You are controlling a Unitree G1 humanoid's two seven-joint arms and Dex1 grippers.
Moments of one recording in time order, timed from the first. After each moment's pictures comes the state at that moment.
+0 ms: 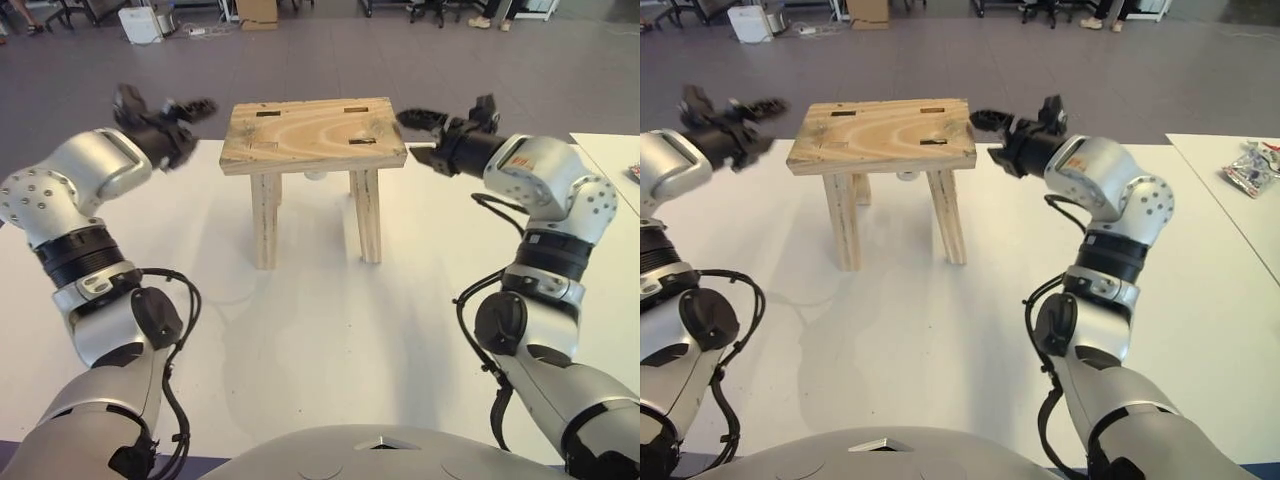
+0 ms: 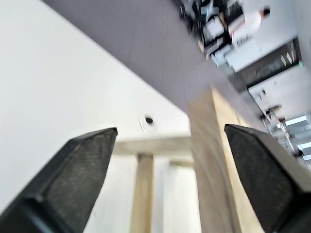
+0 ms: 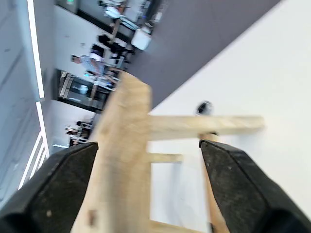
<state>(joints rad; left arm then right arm) -0.85 0.52 0.60 0.22 -1.32 1.17 0.40 -0.90 -0.24 -0.54 0.23 1.70 1.19 -0.74</state>
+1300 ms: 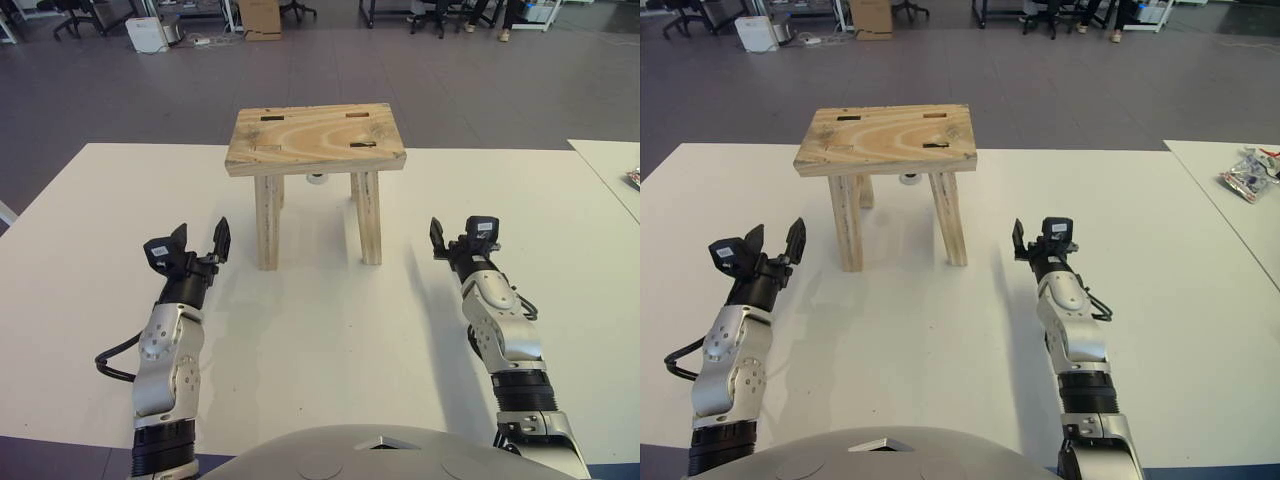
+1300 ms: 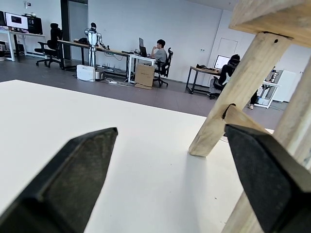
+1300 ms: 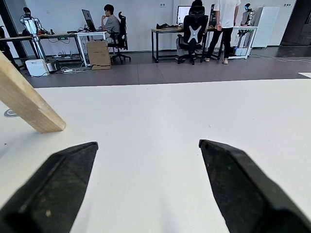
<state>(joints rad) 0.12 0.14 0.21 -0.22 -0.38 0.07 -0.15 -0.11 -0.21 -0.04 0.03 0.25 0.23 -0.03</state>
